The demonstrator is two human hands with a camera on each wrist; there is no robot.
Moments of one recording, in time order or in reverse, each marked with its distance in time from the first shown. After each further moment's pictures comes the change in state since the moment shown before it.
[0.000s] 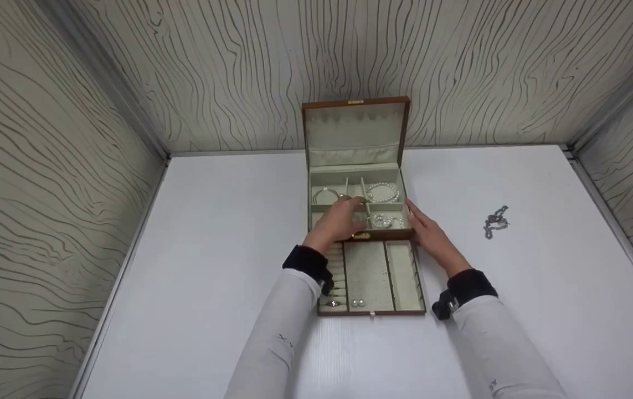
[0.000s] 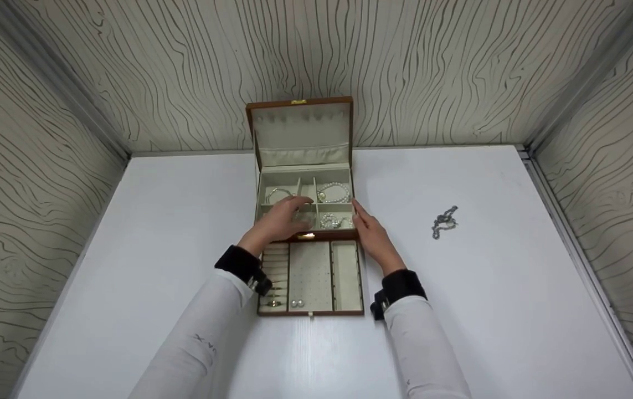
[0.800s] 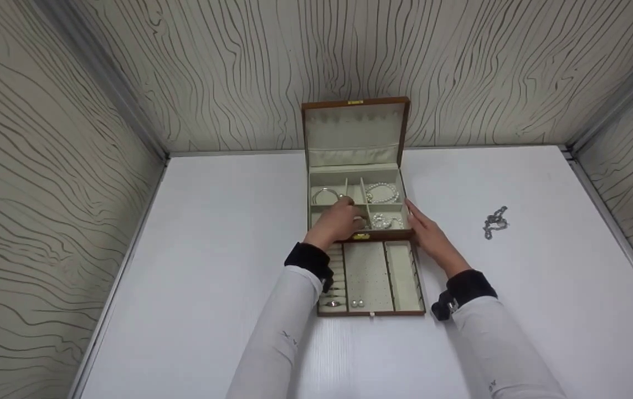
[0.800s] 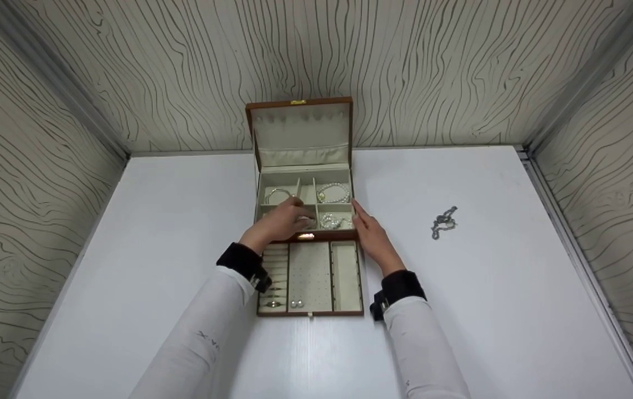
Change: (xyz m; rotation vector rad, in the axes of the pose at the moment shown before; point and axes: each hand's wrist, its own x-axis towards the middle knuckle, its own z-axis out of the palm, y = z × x) left_hand -0.001 0.000 -0.002 0.187 -0.086 0.074; right_hand 0.001 0.001 0.000 -0.022 0.015 -0.011
